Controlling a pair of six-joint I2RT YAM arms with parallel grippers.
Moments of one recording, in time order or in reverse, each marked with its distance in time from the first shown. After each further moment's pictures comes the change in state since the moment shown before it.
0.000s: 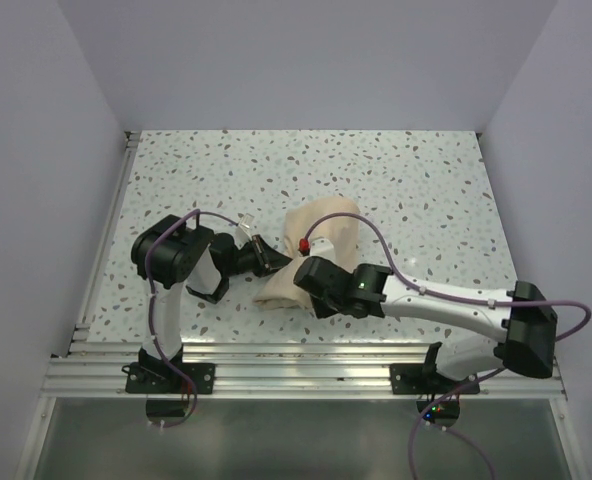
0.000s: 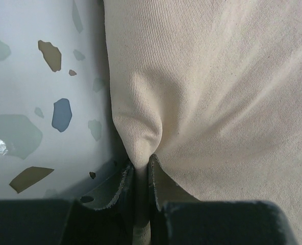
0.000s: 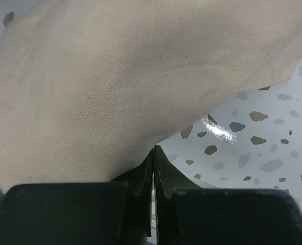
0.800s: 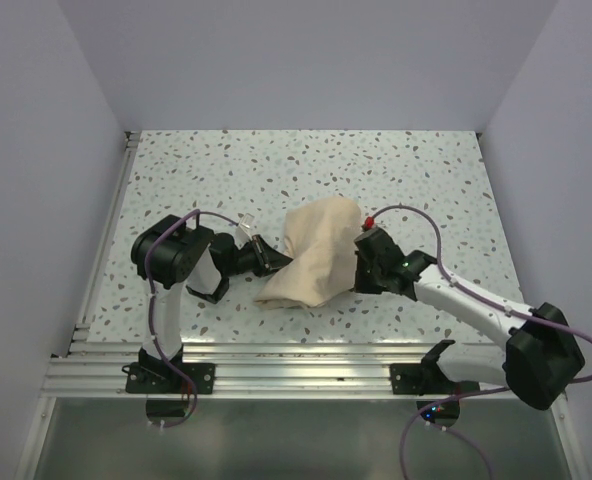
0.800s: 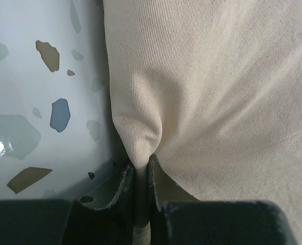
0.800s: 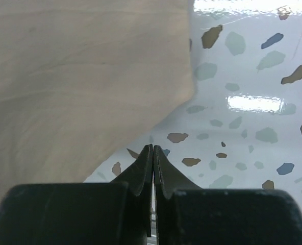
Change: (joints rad) left arm 0.000 -0.001 0.000 -0.001 0.000 0.001; right arm -0.456 -0.129 -0.269 0.157 -0.193 -0.031
